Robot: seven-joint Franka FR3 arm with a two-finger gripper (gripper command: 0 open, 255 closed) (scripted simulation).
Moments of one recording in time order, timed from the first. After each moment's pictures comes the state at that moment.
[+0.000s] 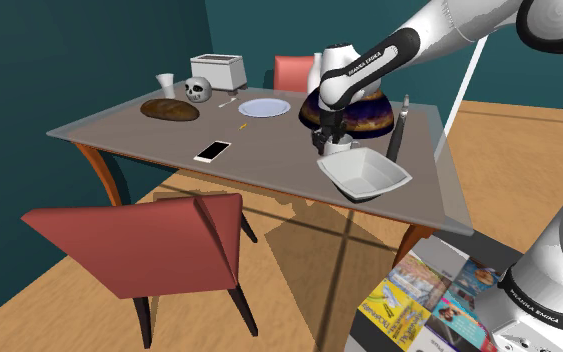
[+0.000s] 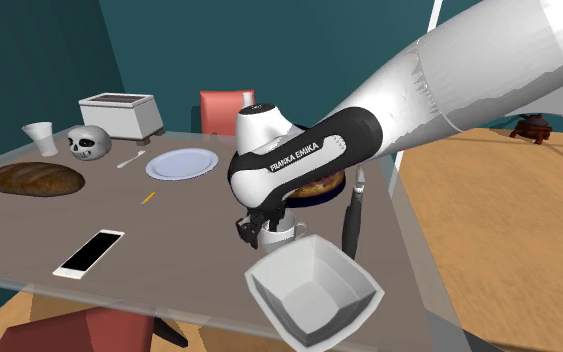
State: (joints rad) arm -0.03 0.31 -0.03 -1.92 -0.05 2.27 0.09
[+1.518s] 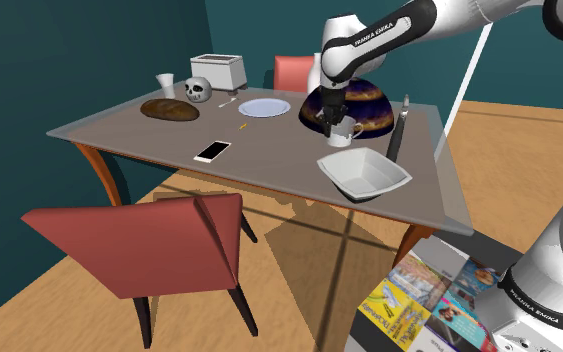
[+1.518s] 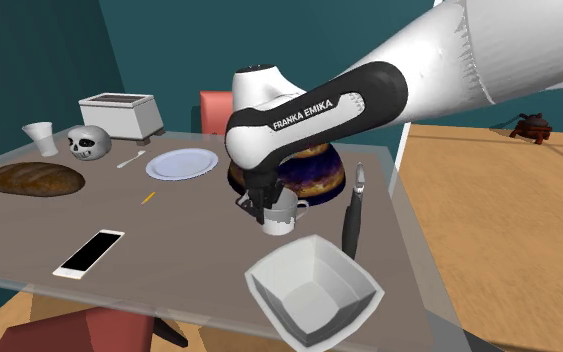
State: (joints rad) arm -0.03 0.23 -0.03 -1.85 -0.05 2.12 0.08
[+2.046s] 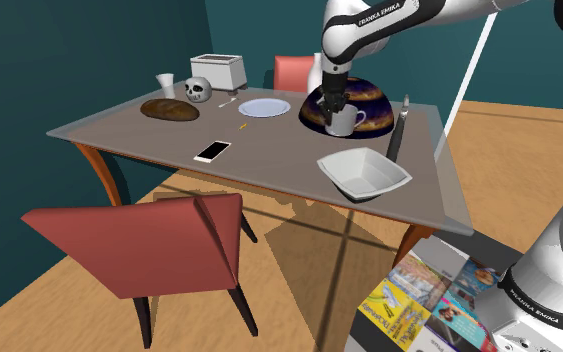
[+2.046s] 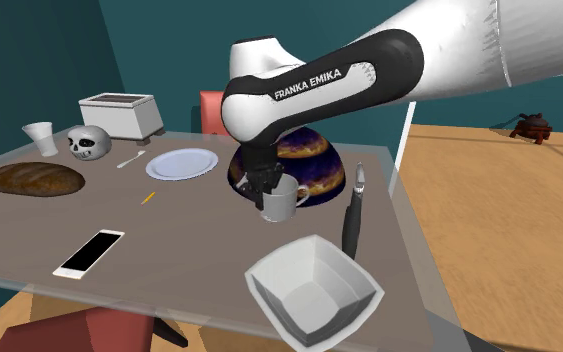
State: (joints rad) arm -0.03 0.20 -0.03 -1.78 -0.05 2.02 0.08
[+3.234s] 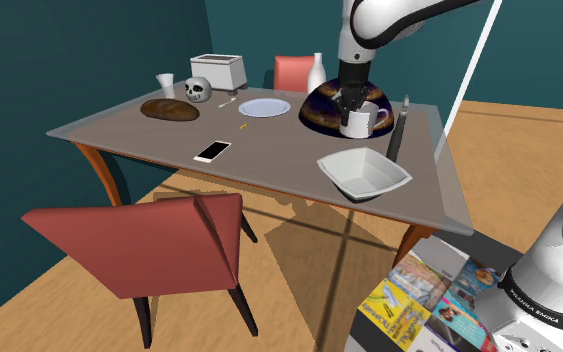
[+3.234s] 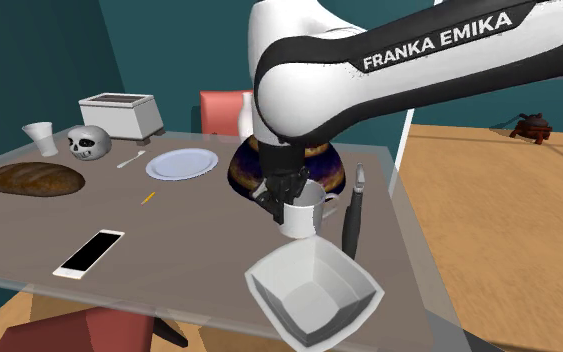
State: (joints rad) arm 0.02 -0.14 0.01 -2.07 -0.06 1.97 0.18
